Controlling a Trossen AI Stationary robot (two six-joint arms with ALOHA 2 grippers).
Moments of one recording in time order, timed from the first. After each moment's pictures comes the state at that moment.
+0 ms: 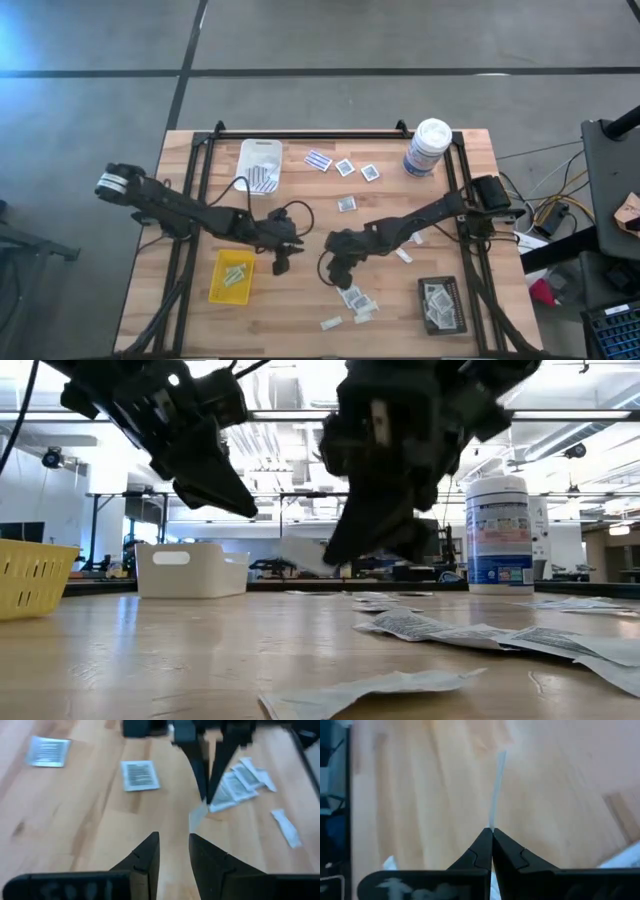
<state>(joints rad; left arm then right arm) -0.24 1.38 0.70 0.04 -0.13 -0.37 0.23 1.89 1.07 -0.01 -0.10 0.69</state>
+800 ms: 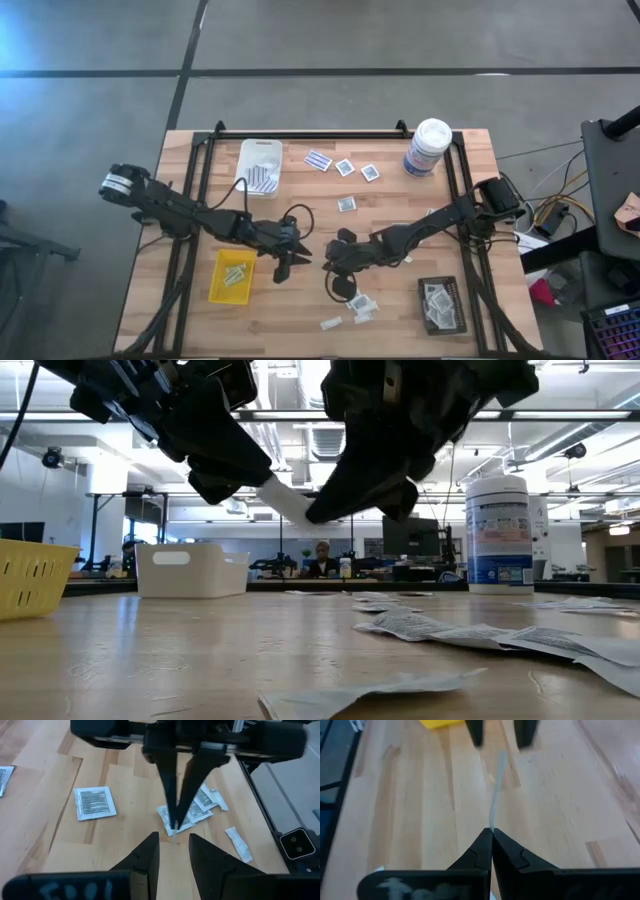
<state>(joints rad) -0.25 1.42 0.70 0.23 -0.01 -0.37 0.32 1.85 1.10 0.01 0.13 0.51</state>
